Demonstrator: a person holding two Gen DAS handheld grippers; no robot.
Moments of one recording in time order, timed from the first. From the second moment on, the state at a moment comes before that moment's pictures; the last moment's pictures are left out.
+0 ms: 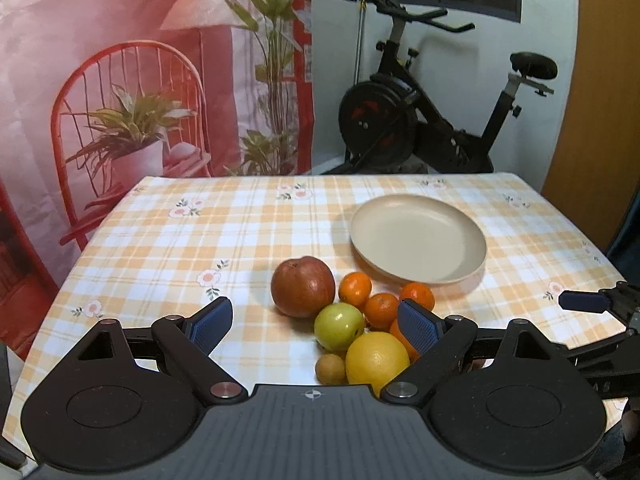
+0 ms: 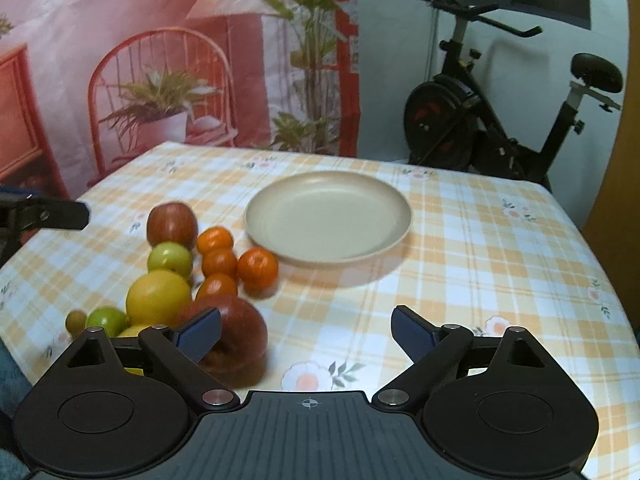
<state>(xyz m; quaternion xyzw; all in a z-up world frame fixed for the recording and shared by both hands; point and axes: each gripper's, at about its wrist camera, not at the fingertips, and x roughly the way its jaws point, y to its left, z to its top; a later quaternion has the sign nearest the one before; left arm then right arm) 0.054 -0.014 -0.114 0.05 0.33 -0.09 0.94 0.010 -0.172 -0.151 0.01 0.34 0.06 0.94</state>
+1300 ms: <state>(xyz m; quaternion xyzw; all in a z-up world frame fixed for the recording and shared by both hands) 0.101 -0.094 -0.168 0.10 0.43 -0.28 0.85 0.023 -0.184 -0.197 0.03 0.40 0.10 0.91</state>
